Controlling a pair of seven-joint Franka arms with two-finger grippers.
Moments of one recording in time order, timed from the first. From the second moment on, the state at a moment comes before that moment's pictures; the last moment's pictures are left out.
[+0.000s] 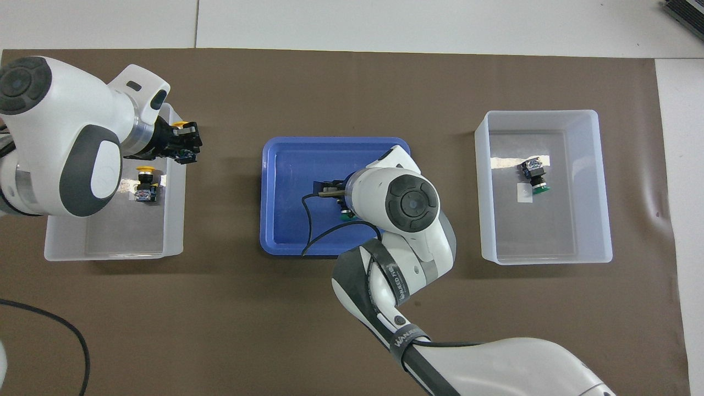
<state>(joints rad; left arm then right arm) 0.08 0.25 -0.14 -1.76 -0.06 2.08 -0.11 0.63 0.46 -0.03 -1.84 0.02 2.59 0.52</state>
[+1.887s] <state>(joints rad) 0.26 0.29 -0.13 -2.06 -0.06 2.44 0.10 0.11 0.16 -0.06 -2.09 0.00 2.31 -0.32</state>
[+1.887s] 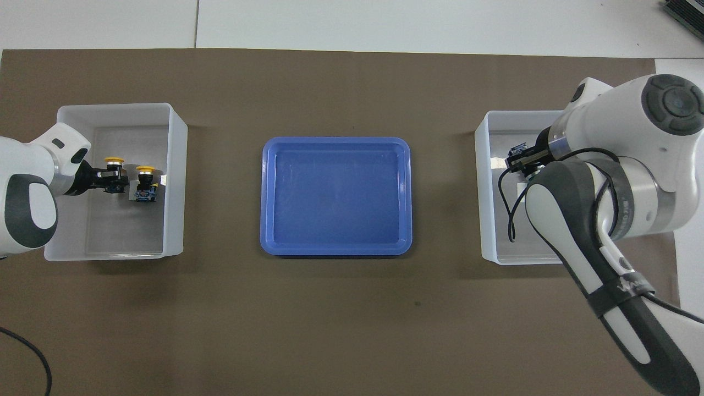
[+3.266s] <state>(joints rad) 0.27 0.29 -0.14 -2.06 -0.06 2.43 0.10 0.10 0.07 -0.06 -1.59 -0.01 1.72 0.09</state>
